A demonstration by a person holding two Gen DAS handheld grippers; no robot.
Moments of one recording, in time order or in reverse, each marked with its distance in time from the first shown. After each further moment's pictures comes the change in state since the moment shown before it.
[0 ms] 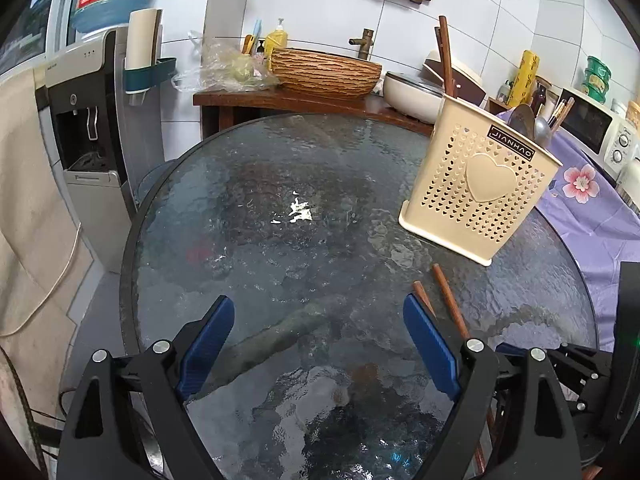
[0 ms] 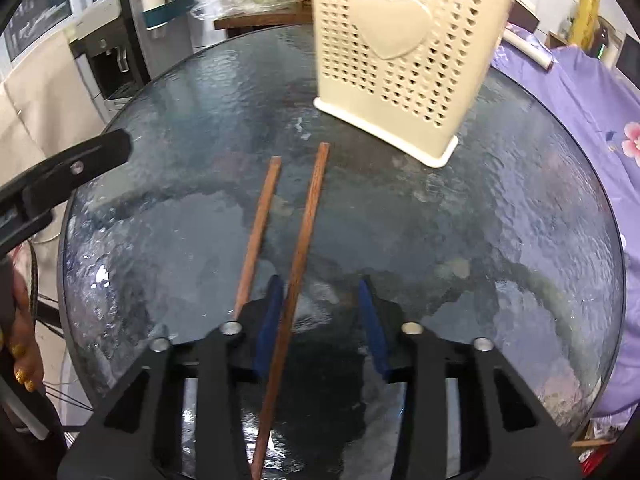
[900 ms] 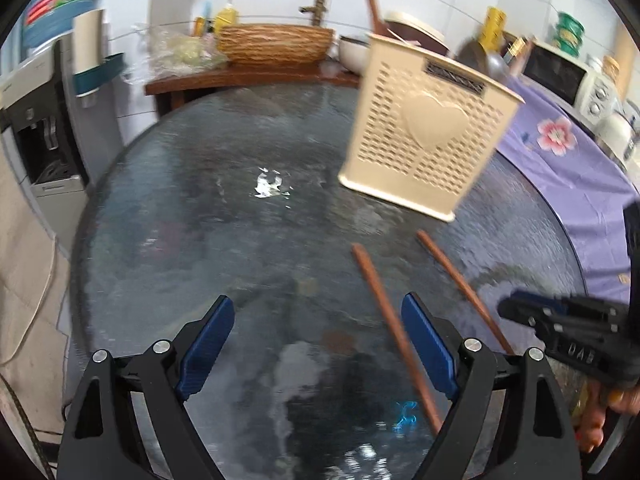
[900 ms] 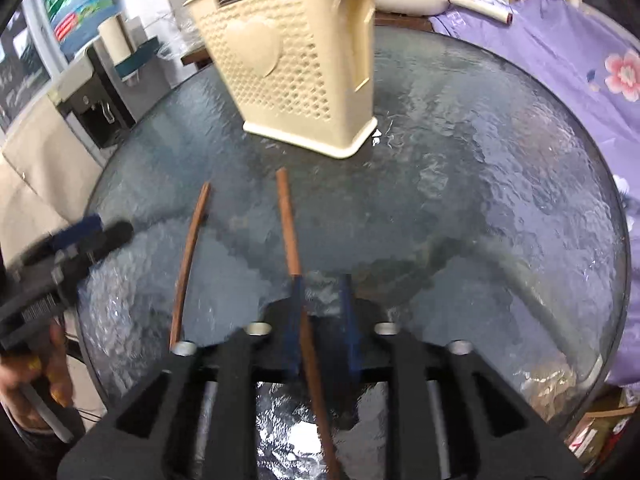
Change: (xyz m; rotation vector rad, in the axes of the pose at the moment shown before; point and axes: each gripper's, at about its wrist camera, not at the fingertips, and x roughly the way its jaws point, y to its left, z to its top) left arm 0.018 -0.053 -0.014 0.128 0.125 -0.088; right arm -0.023 -0.094 -0.008 0.211 -0.023 0.090
